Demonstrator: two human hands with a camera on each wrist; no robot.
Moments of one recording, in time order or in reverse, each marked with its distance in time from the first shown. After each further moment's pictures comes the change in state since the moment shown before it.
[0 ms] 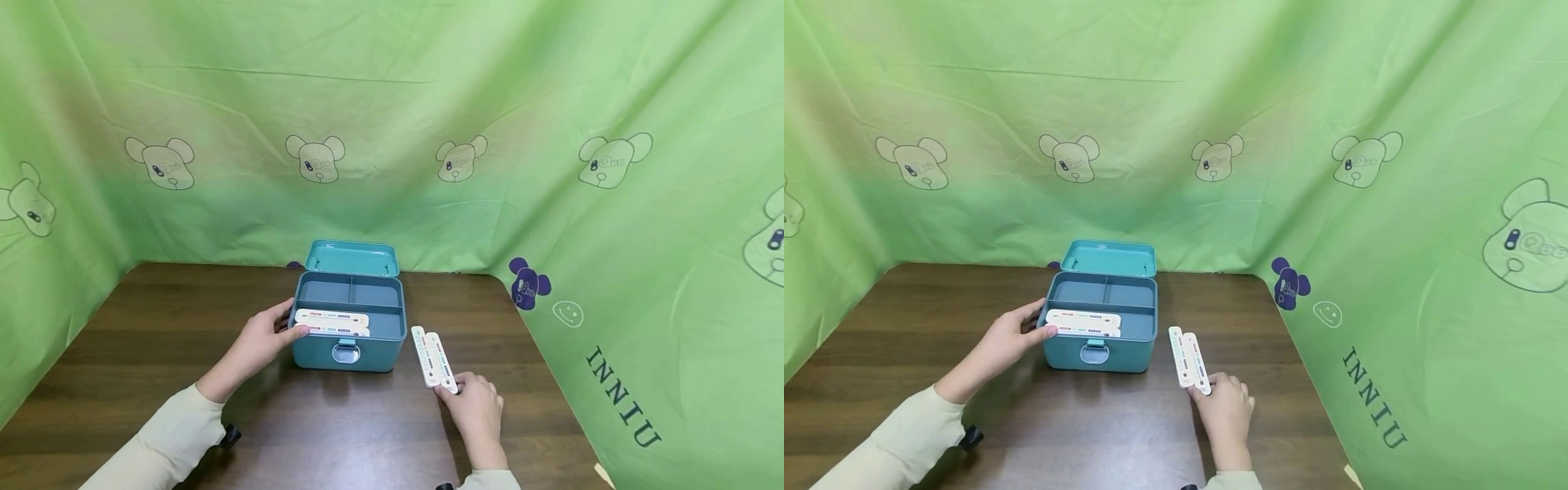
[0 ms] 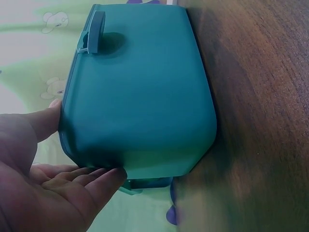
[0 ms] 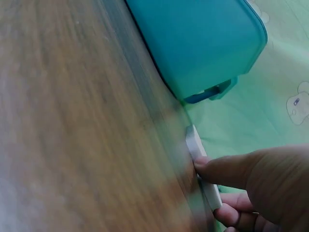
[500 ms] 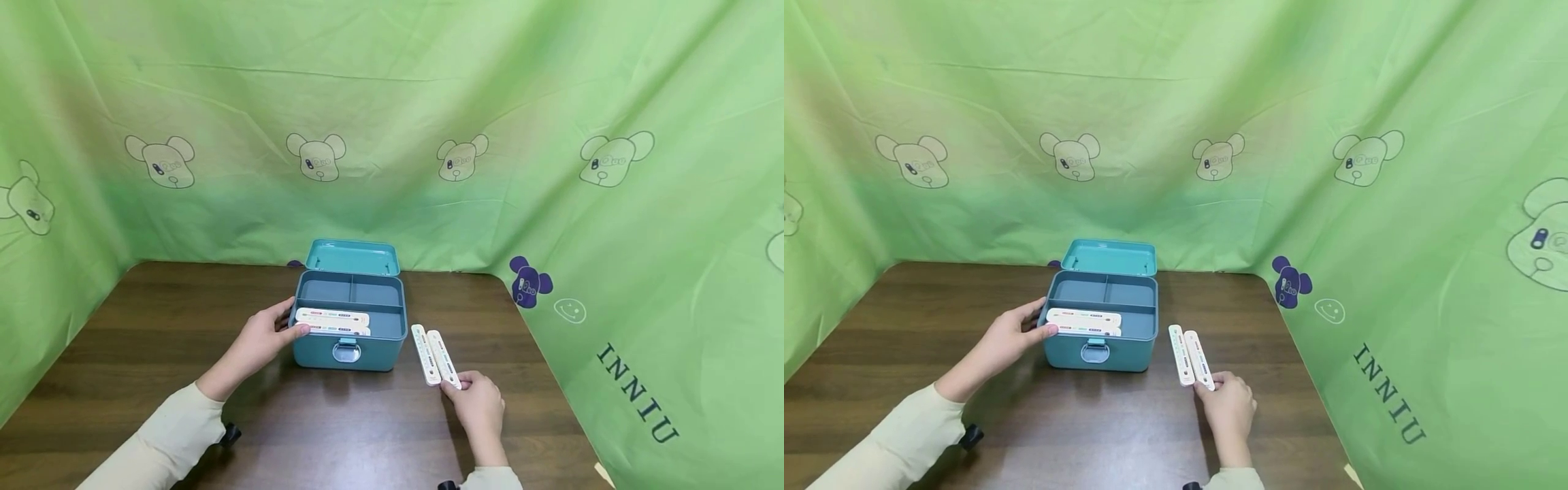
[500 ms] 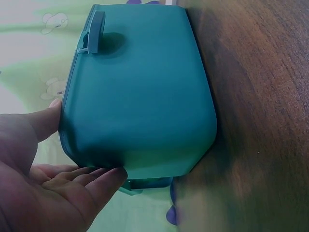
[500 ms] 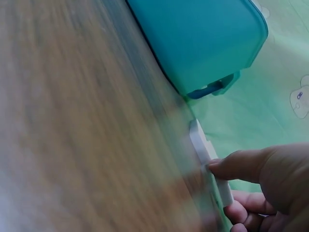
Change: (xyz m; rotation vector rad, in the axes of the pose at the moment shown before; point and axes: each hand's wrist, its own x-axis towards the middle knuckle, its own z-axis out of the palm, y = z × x) left_hand -0.001 0.003 -0.001 0.019 -0.003 0.003; right_hand 0.005 0.002 -0.002 0.117 0.010 0.122
